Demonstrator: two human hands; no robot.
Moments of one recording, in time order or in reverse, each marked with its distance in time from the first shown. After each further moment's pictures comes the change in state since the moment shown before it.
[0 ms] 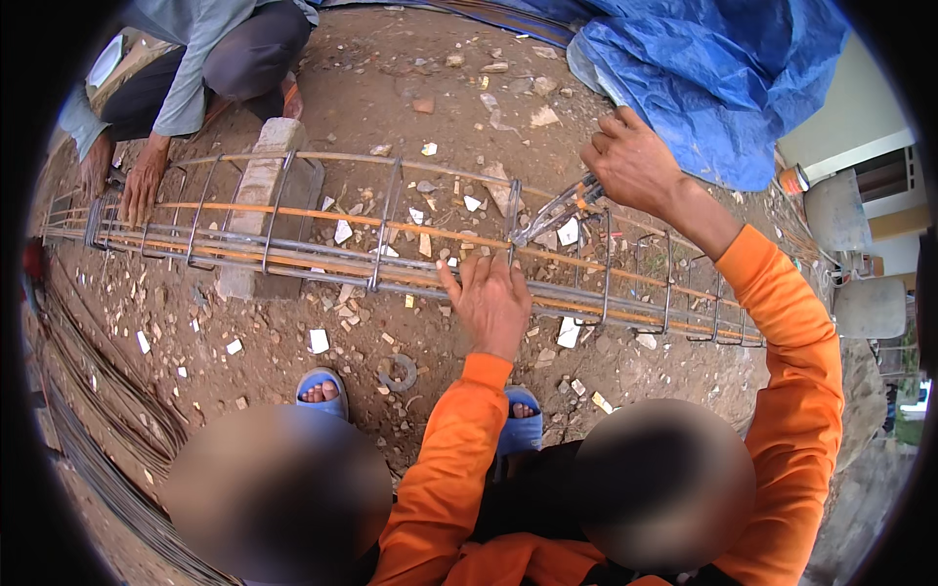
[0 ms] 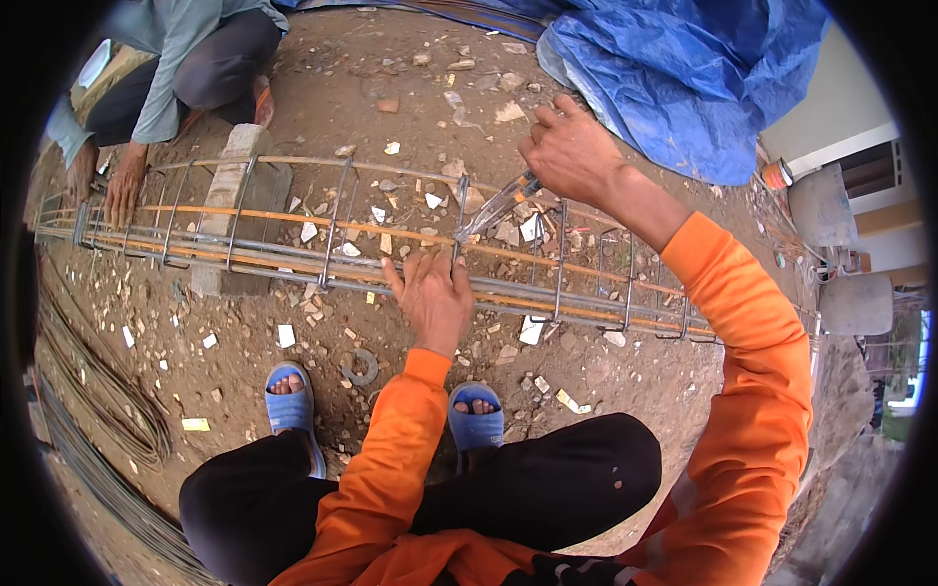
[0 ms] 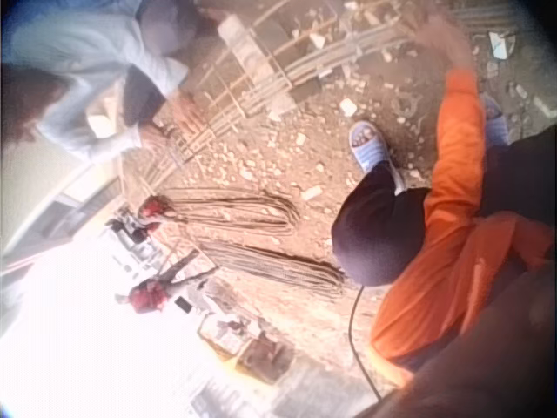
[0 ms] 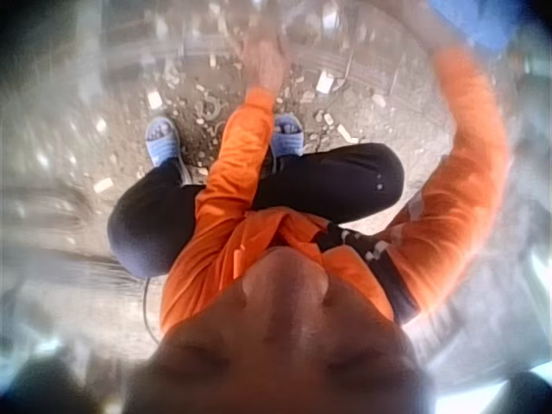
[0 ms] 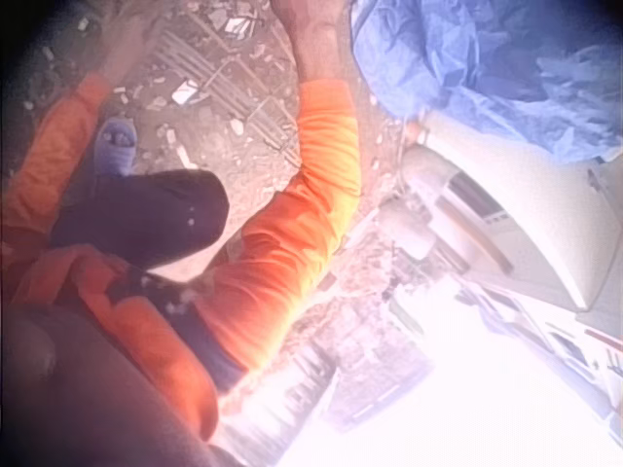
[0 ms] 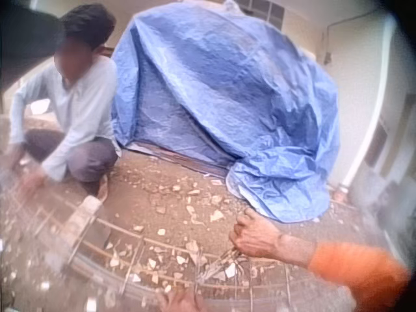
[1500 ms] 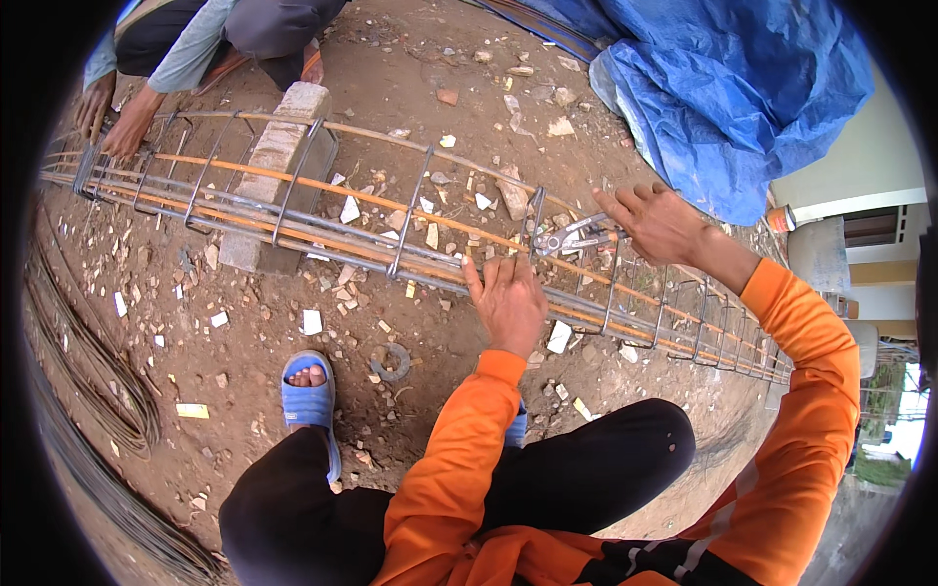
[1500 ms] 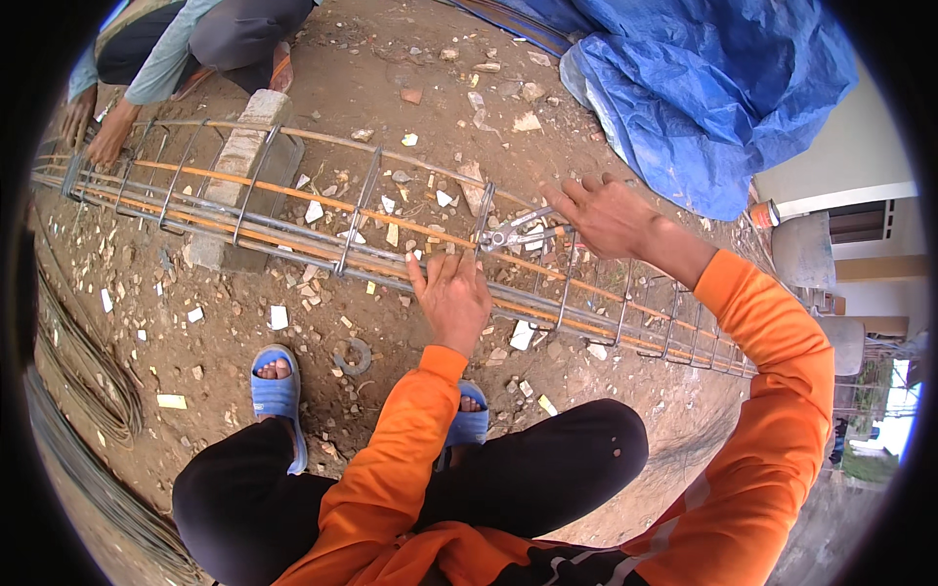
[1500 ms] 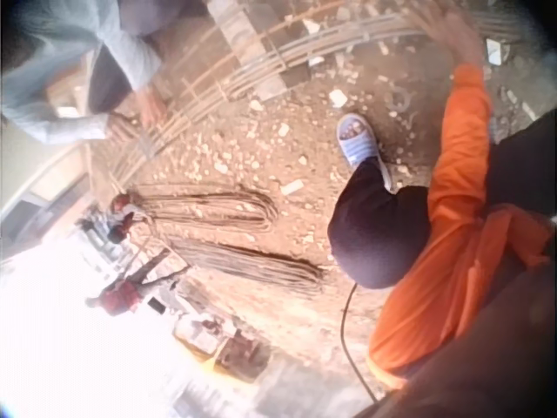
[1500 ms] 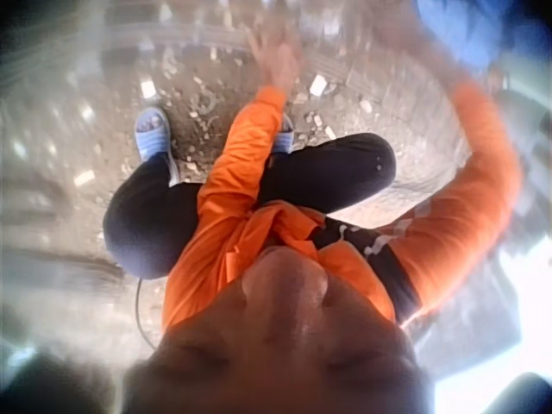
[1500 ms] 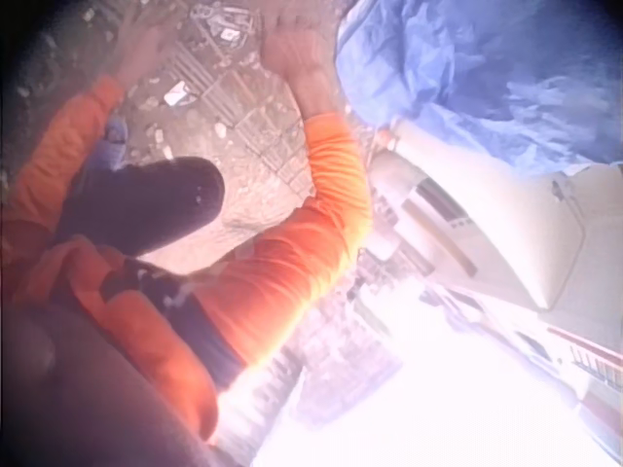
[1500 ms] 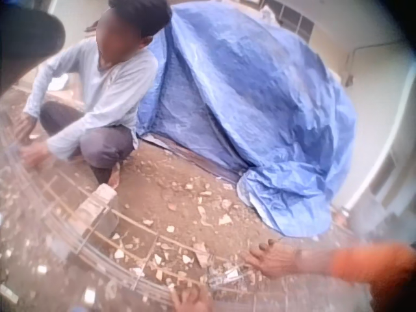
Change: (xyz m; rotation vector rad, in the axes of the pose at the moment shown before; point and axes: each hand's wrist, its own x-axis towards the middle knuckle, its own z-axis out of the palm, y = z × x) left_hand 0.000 0.001 0.003 -0.082 0.095 -0.011; right_hand -0.016 -0.004 0.003 0.303 -0.195 -0.249
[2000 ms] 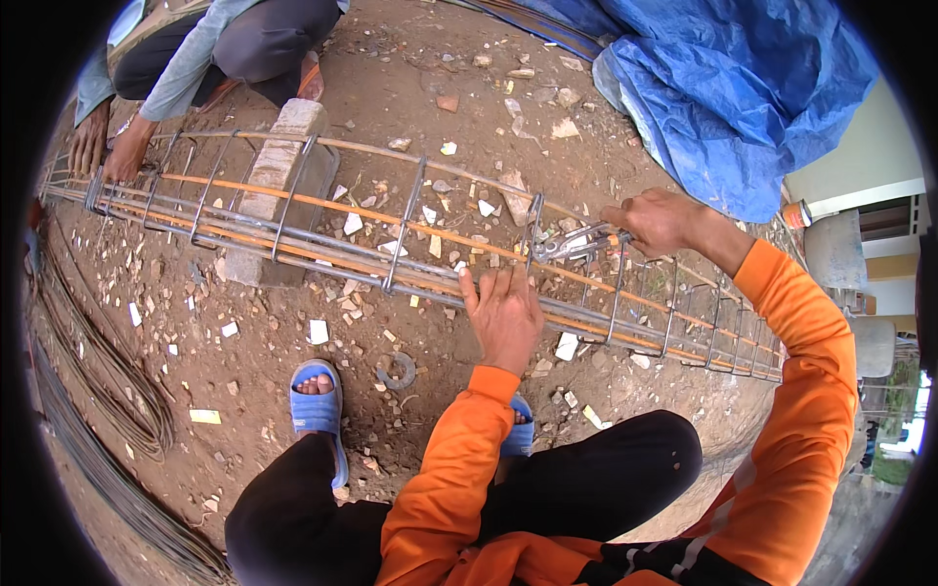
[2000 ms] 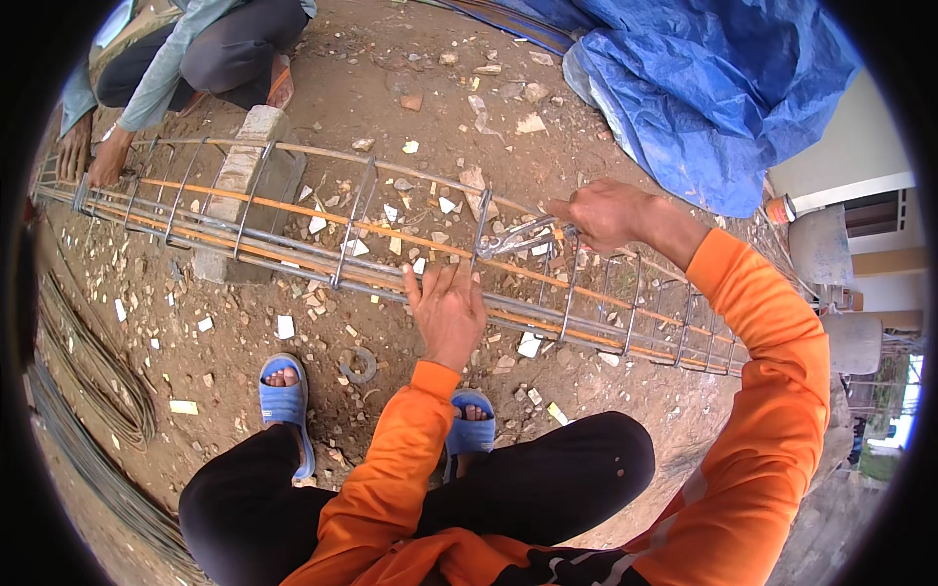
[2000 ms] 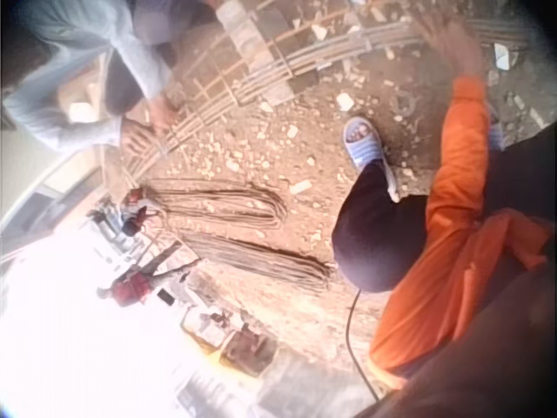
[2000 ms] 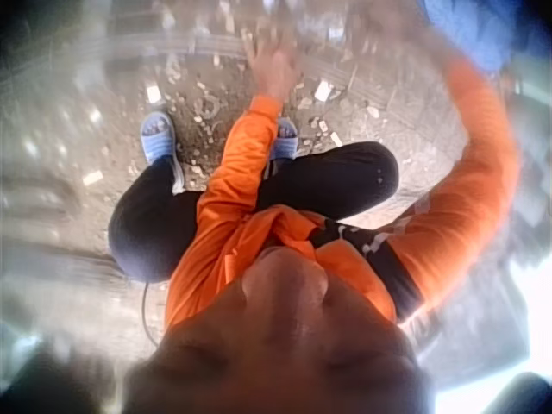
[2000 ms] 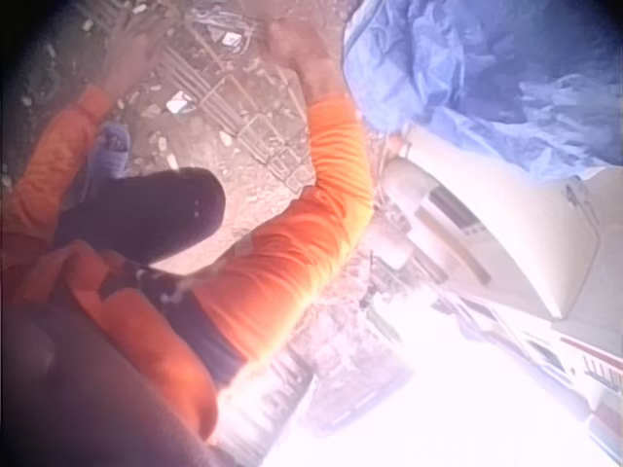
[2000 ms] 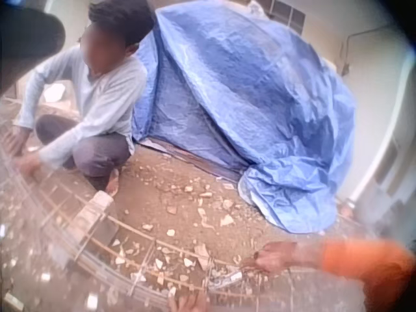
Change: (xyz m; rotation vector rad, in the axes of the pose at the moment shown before) left_hand -0.002 -0.002 -0.006 0.043 -0.079 0.036; right_hand 0.014 0.026 0.014 0.206 -0.247 -0.032
